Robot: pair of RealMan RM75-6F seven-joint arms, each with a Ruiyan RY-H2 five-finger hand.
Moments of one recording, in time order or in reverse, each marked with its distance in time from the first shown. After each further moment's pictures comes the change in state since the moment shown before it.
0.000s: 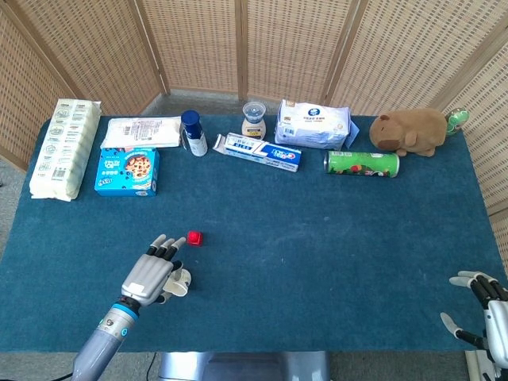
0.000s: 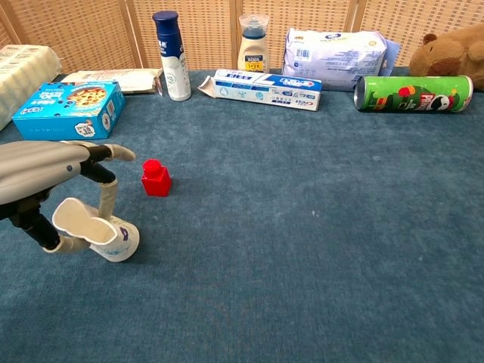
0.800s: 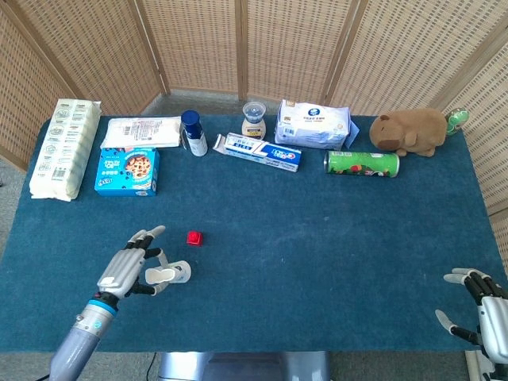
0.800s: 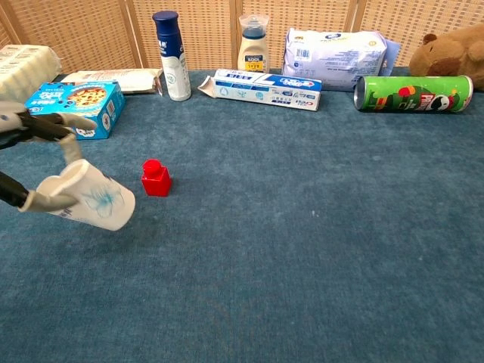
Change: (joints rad) left arm 0.069 0.140 -0.046 -0.043 0.030 -0.012 -0.565; right arm 0.018 -0.019 0.013 0.013 0.001 -0.028 0.003
